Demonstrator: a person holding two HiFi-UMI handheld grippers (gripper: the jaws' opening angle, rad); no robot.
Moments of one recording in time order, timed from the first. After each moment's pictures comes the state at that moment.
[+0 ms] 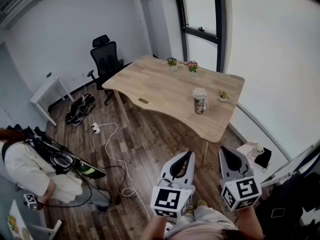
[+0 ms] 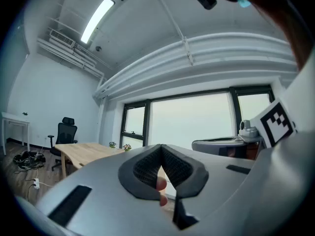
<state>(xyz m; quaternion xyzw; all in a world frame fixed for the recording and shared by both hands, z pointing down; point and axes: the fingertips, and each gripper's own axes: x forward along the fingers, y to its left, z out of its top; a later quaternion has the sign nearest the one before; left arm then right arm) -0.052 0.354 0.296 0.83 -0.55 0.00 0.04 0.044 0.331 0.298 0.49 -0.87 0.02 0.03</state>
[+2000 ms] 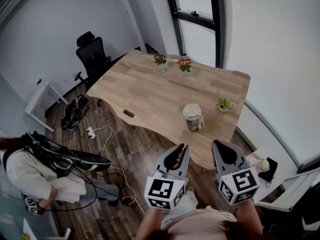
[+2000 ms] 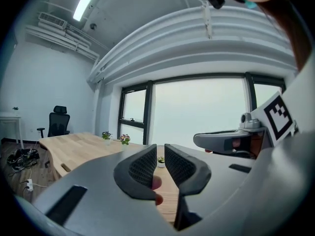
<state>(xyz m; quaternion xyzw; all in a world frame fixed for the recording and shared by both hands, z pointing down) -0.032 0.089 0.355 0.83 -0.54 0.06 0.09 0.062 0.074 0.345 0.46 -0.88 0.08 0.04</state>
